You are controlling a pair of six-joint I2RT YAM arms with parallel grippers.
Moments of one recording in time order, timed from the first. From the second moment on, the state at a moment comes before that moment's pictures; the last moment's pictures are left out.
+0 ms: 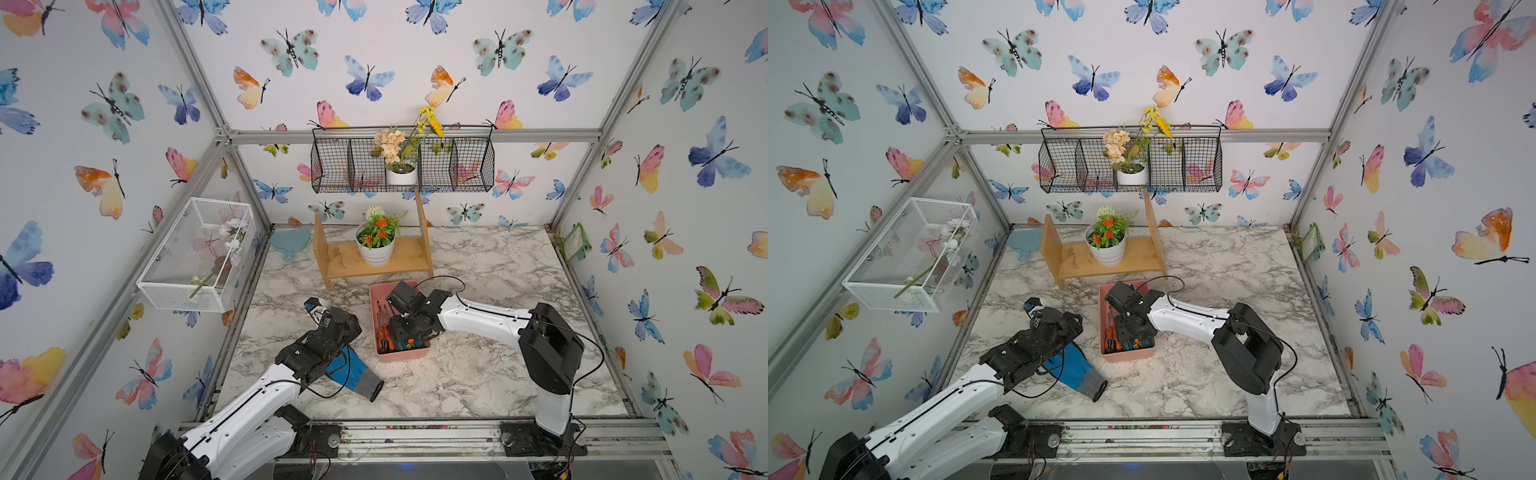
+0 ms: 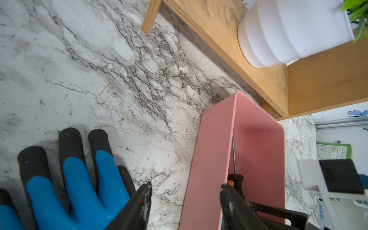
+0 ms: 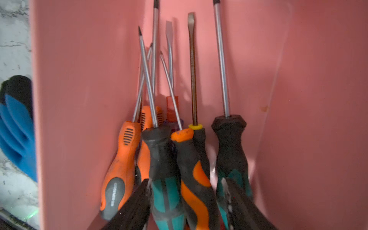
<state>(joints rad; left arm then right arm) -0.58 0.91 0.51 -0.33 -0.27 -1.06 0.99 1.87 1.36 -0.65 0.06 0.65</state>
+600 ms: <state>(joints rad) -0.38 1.01 0.52 -0.16 -0.63 -0.79 0.48 1.04 0.53 0.11 0.78 0.30</state>
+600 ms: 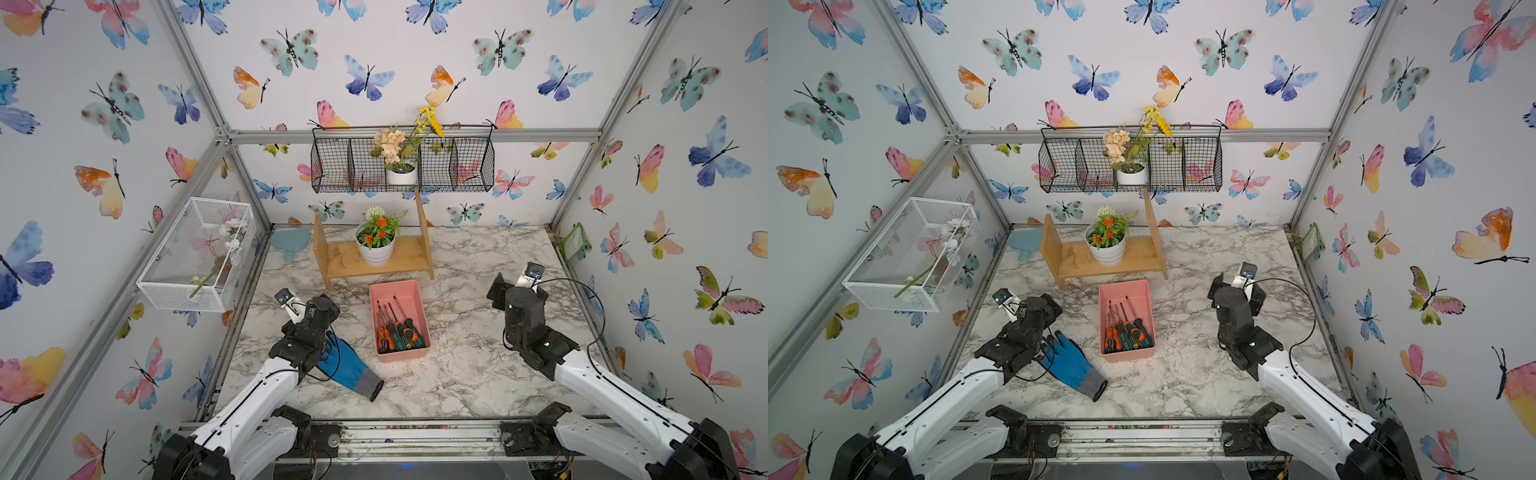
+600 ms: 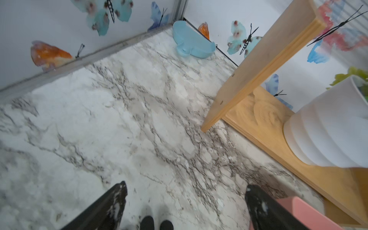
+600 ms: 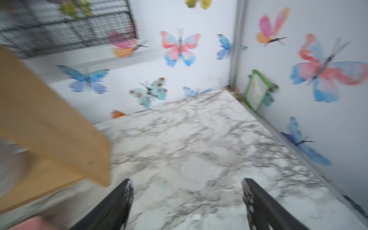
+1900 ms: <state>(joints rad) -0.08 1.42 0.17 1.03 -0.35 -0.10 0.12 1.58 0.23 1.14 0.29 0.01</state>
